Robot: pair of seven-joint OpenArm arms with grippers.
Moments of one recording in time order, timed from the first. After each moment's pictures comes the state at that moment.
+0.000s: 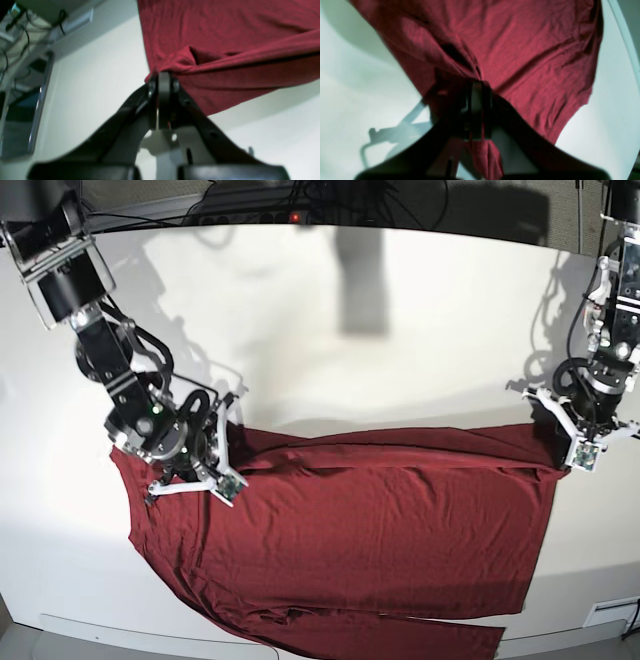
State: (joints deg) left arm 3.2 -29.0 3.0 86.1 -4.3 -5.4 14.3; right arm 19.5 27.9 -28.8 76.7 2.5 23.5 -36.0
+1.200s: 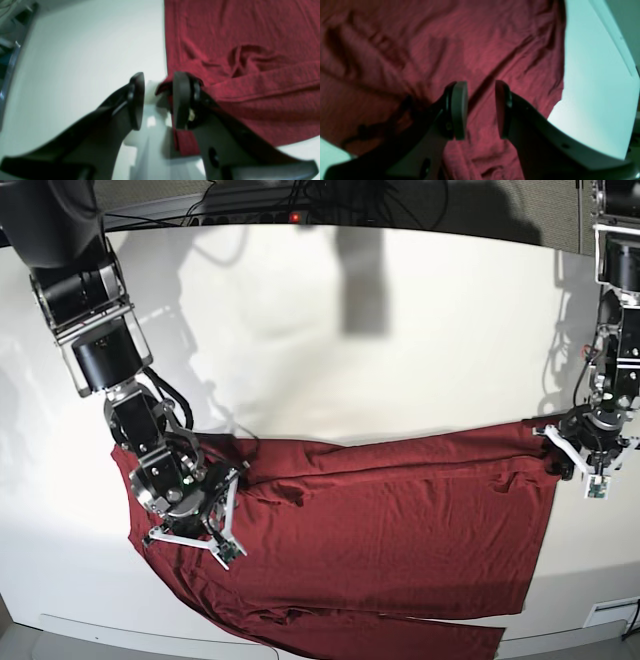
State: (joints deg) left arm -11.1 -25.7 2.9 64.7 -11.2 -5.8 16.6; right arm 32.2 18.8 -28.7 57.3 -0.8 13.1 -35.1
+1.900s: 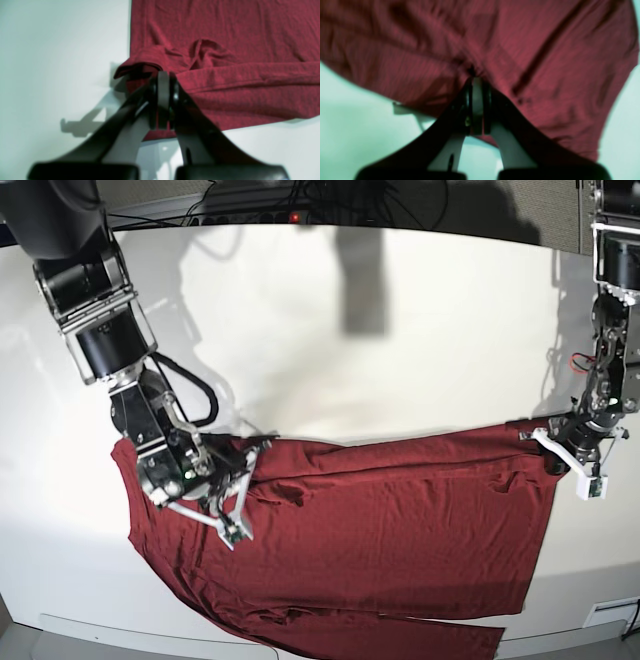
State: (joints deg) left arm -10.0 -25.1 3.0 68.6 -25.3 -7.3 24.7; right arm 28.4 18.8 -28.7 63.0 15.9 12.9 -47.3
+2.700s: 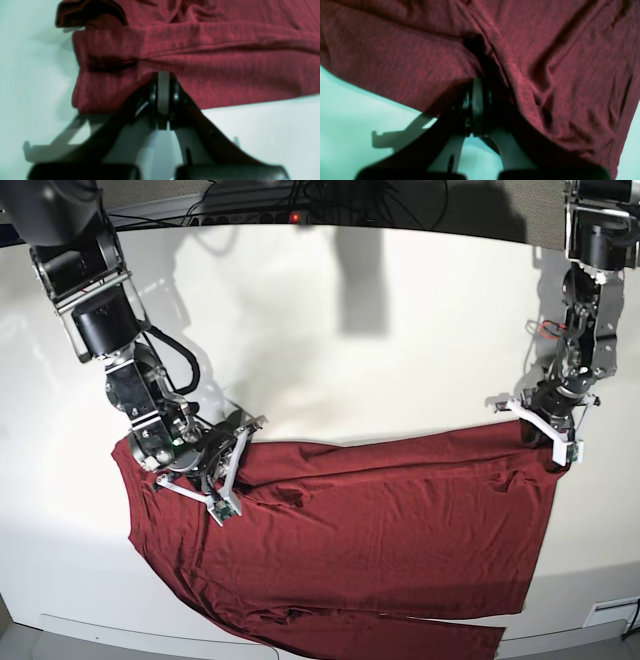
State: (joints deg) left arm -6.1 -20.3 2.9 62.6 -24.8 -7.6 17.0; right arm 25.2 20.8 -28.6 56.6 13.1 17.7 -37.4
